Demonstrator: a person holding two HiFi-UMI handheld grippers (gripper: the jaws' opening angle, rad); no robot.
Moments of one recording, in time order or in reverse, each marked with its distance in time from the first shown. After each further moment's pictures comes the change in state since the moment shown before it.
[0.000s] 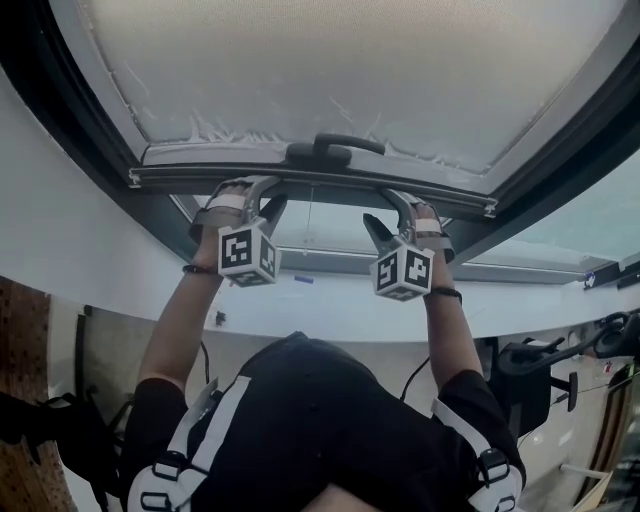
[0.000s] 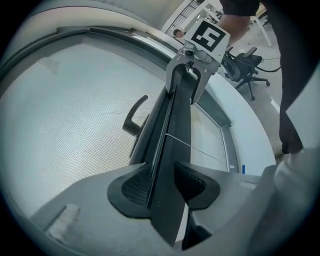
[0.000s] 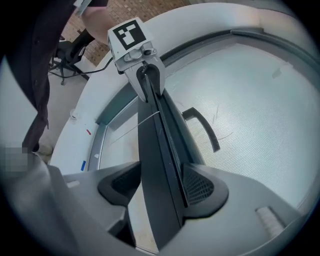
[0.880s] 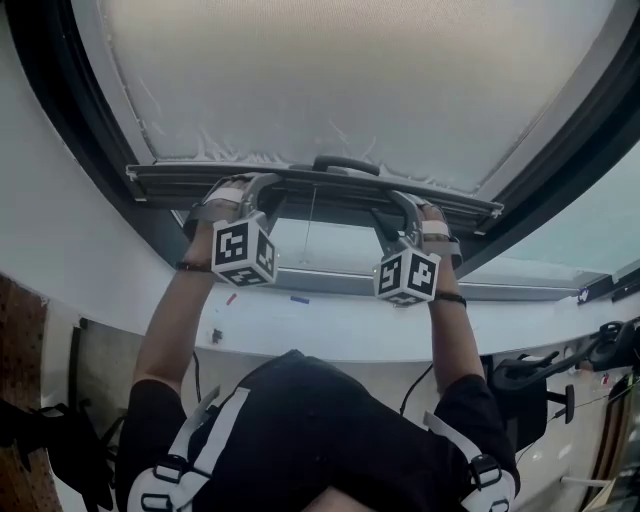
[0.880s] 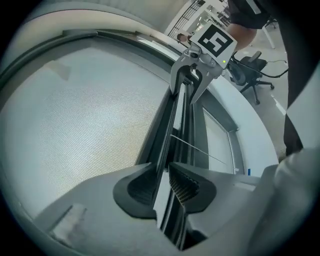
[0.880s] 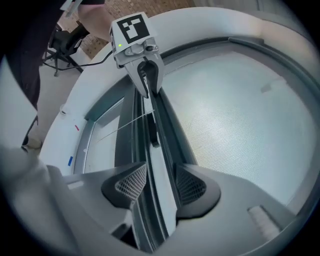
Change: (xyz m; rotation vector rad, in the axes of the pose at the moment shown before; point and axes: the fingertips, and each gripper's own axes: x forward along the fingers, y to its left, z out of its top) left arm -0.024 0.056 0.024 -0.014 -0.020 0.042; right arm -0.023 -0.060 0.019 -0.043 0.011 -0.111
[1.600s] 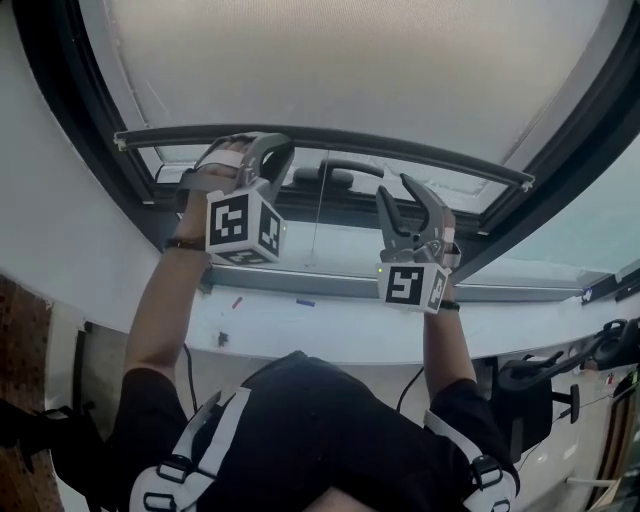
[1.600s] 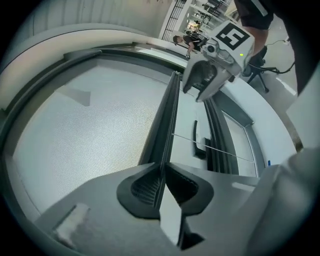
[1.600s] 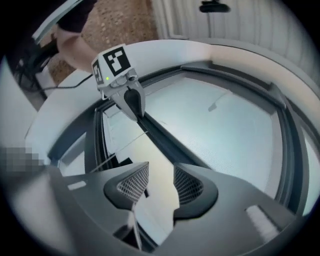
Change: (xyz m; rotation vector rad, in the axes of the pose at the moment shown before) left arm -0.036 0.093 0.043 0.114 -0.046 0.174; right arm -0.052 -0.075 0.054 0.317 -0.246 -0.346
